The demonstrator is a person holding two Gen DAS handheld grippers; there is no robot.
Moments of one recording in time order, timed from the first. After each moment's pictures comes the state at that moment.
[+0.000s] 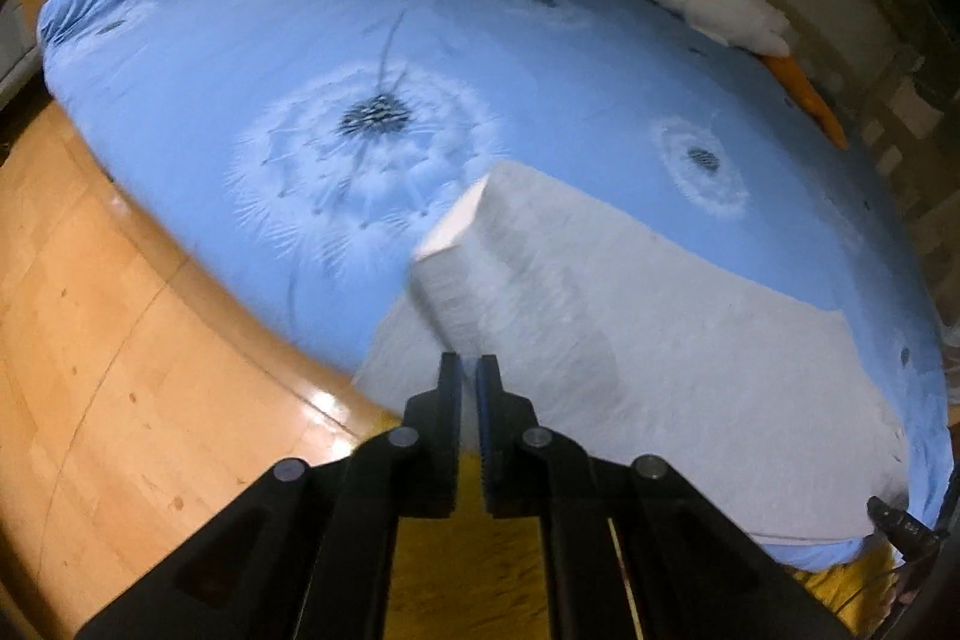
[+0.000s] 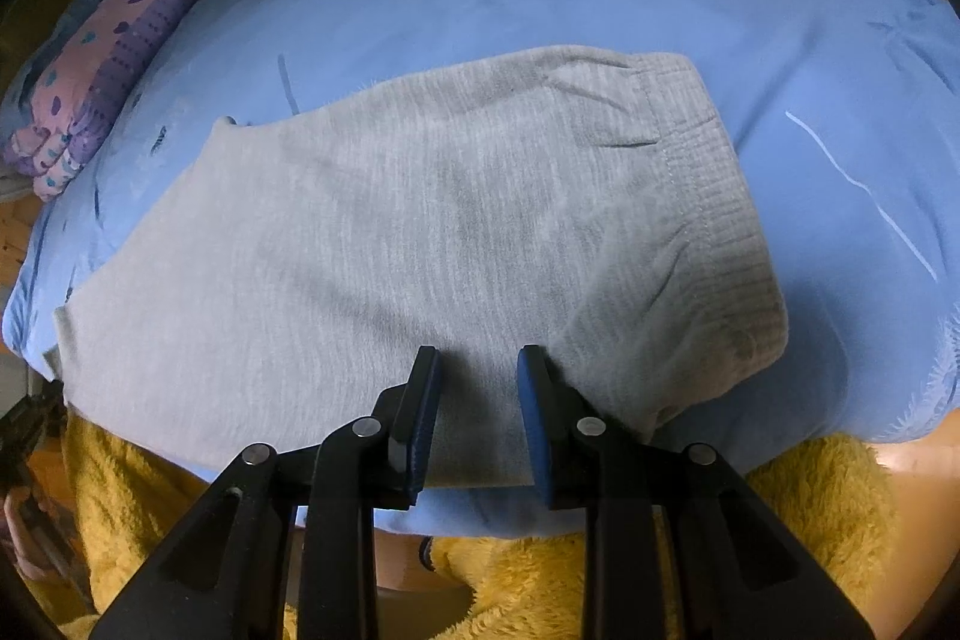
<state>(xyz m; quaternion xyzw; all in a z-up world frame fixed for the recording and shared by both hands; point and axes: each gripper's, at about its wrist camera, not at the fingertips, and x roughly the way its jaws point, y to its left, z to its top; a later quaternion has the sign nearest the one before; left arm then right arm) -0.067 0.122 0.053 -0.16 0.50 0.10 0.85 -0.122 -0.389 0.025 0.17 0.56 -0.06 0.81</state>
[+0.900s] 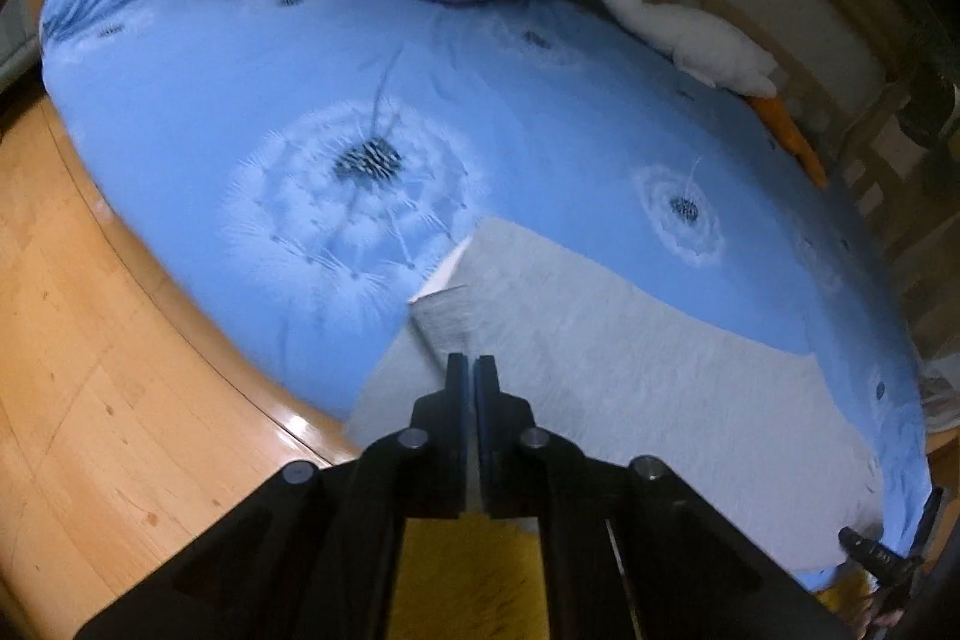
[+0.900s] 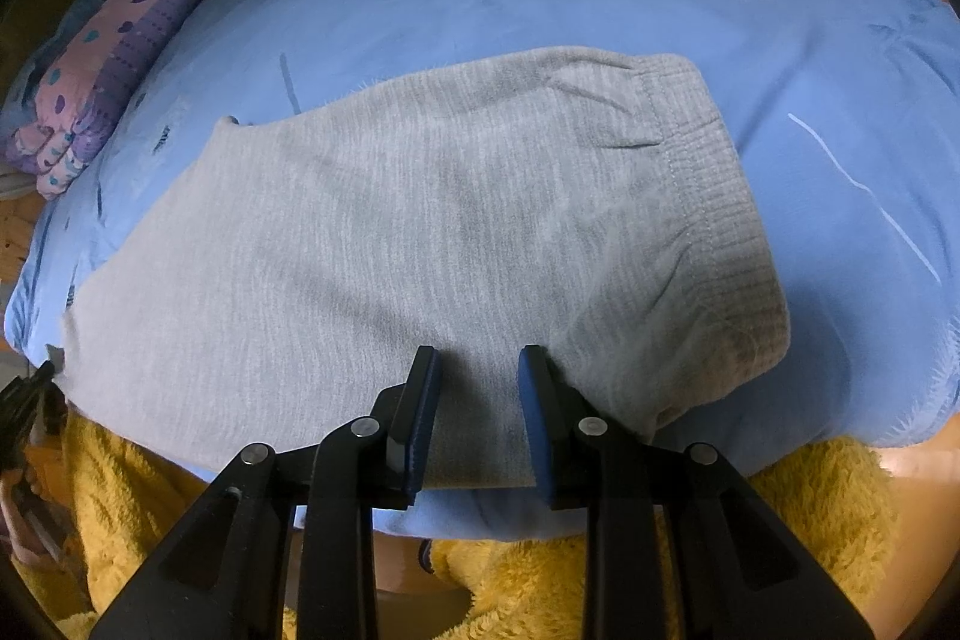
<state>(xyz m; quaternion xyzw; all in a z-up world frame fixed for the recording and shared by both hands) -0.063 0.131 0.068 -0.19 0.46 0.09 0.87 -0.123 -0.388 0.021 0.17 0.55 -0.06 0.81</state>
